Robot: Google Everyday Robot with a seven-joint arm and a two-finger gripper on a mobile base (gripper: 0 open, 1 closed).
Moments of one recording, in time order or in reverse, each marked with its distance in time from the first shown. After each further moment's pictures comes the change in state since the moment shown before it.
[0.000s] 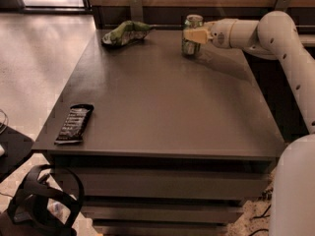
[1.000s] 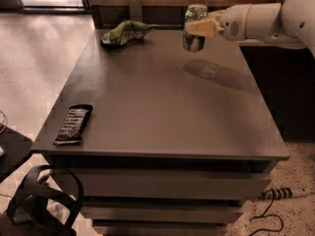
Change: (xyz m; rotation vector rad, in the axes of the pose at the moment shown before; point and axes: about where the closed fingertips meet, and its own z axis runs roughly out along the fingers) arm -0.052 0.079 -0.057 -0.126 0.023 -0.032
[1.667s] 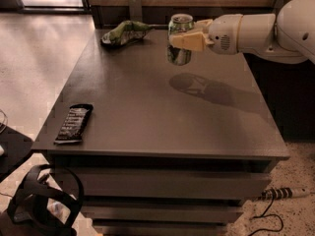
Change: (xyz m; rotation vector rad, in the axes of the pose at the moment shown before) arm -0.003 0.092 -0.002 -0.095 -0.016 -0.043
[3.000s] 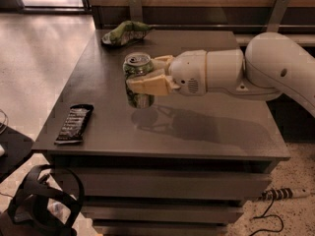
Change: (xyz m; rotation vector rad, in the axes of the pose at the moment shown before) arm 0.017 0.171 0.028 -0.239 -0.003 -0.034
